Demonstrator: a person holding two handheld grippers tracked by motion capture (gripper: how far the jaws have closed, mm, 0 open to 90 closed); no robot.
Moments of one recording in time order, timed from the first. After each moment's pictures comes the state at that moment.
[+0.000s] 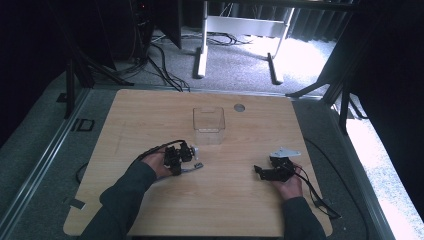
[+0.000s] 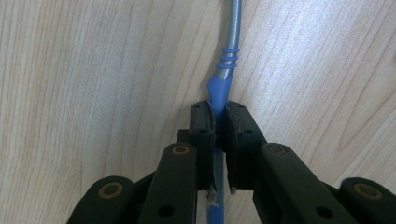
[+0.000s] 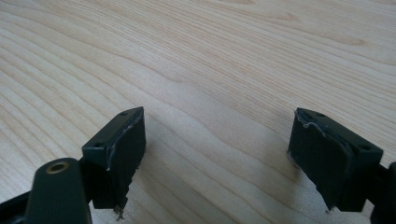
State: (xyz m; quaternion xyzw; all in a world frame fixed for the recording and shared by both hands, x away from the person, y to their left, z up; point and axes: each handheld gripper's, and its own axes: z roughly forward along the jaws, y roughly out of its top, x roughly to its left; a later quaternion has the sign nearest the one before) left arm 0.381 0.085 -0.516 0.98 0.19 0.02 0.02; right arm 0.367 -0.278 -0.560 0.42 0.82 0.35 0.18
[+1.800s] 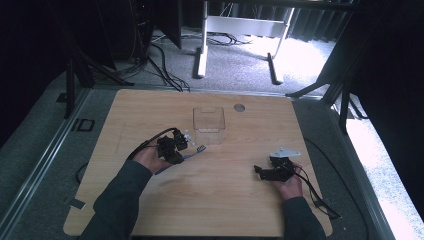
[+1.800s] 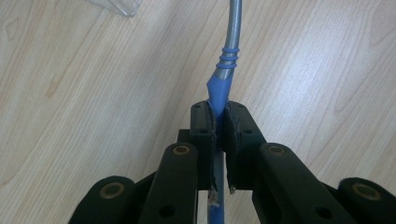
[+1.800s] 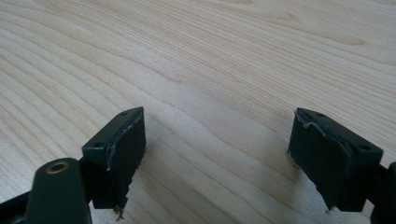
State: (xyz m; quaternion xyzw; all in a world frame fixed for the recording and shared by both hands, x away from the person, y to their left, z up) left arm 0.374 0.103 -0.462 0.96 0.24 0.07 0.14; right arm 0.367 -0.278 -0.560 0.42 0.81 0.35 0.18
